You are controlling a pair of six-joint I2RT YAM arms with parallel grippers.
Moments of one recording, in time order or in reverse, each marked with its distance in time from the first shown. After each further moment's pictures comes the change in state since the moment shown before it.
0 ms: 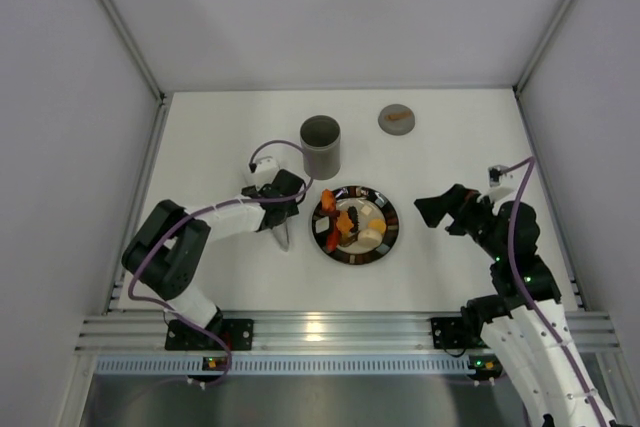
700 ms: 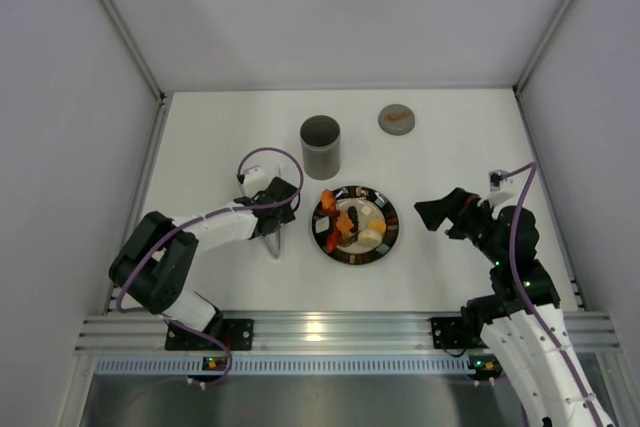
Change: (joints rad) left arm -0.001 -0.101 -0.072 -0.101 0.029 -0.152; right arm 0.000 -0.044 -0.033 -0.008 0.002 0.037
